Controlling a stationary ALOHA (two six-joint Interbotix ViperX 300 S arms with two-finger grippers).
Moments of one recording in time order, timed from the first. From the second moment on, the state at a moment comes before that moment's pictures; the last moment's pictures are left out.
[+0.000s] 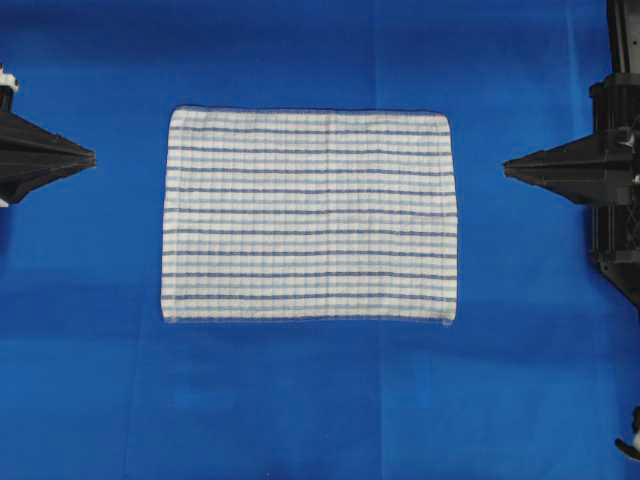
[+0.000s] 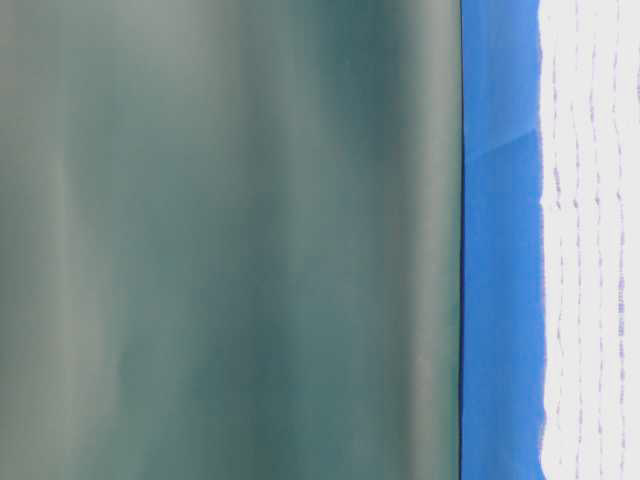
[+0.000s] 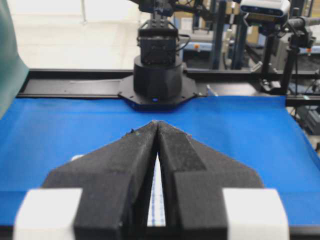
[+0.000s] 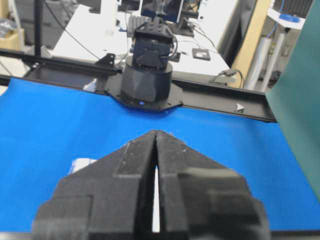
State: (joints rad) left arm 0.00 -0.97 1.18 0.00 -0.29 0.00; right arm 0.00 -0.97 1.17 0.00 -0.29 0.00
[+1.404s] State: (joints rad) left arm 0.43 -0.06 1.14 -0.04 -0.53 0.01; right arm -0.44 -0.15 1.15 0.19 -0.43 0.01
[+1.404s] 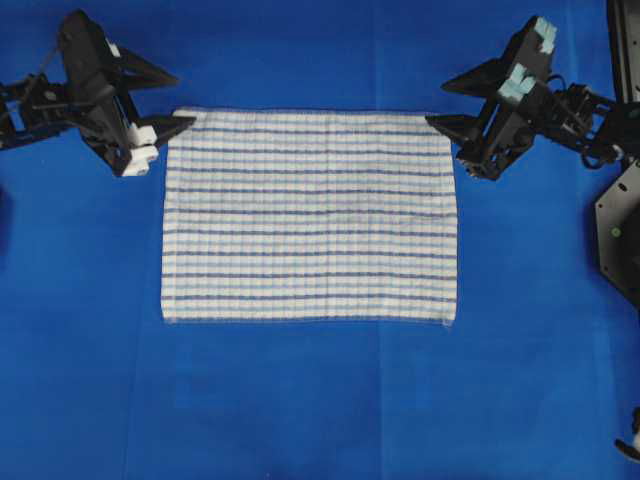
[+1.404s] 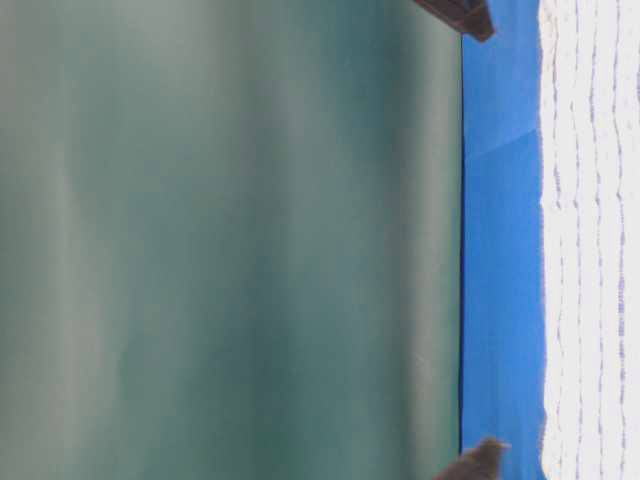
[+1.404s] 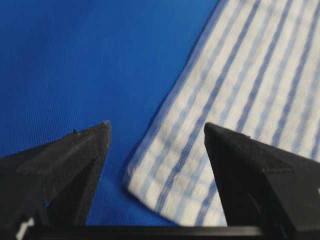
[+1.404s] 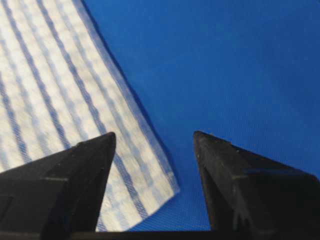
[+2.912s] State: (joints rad) left arm 0.38 -0.02 1.13 -0.04 -0.53 -0.01; right arm -0.41 -0.12 1.17 0.25 -0.47 0.01
